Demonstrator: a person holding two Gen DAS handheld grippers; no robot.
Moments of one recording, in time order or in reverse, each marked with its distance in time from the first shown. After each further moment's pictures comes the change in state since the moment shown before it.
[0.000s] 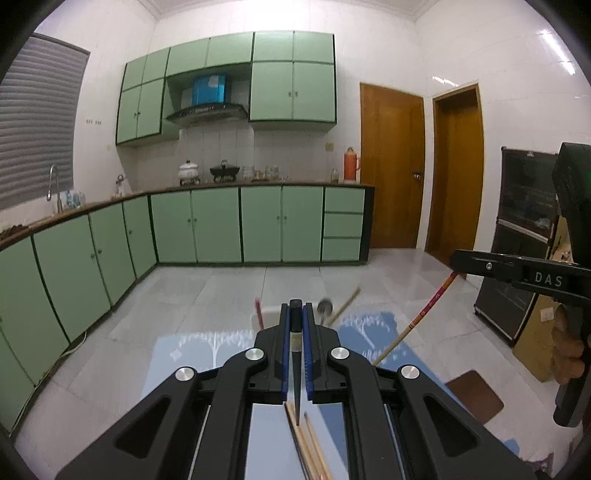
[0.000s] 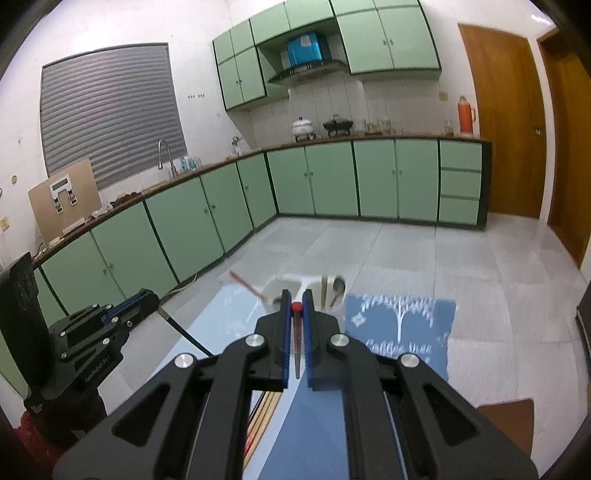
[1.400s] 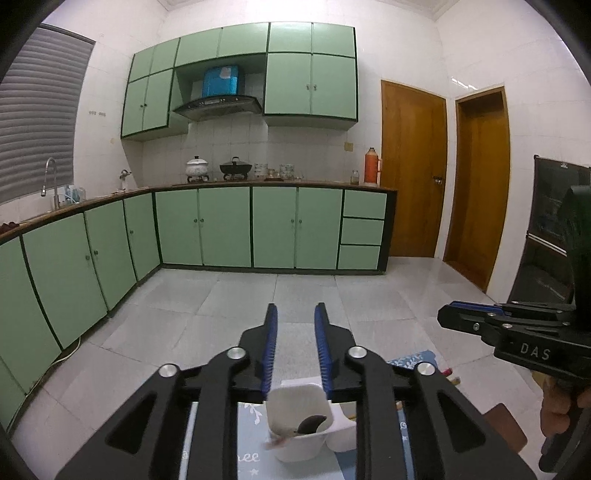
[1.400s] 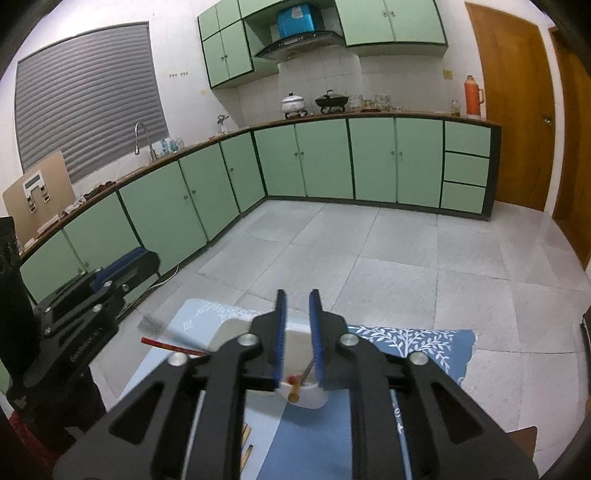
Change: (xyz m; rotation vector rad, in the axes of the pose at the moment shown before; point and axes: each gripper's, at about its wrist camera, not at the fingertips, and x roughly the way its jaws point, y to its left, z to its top) left arm 0.153 0.034 0.048 -0.040 0.005 0.048; right arm 0.169 -0.045 0.045 0.021 0.095 -0.034
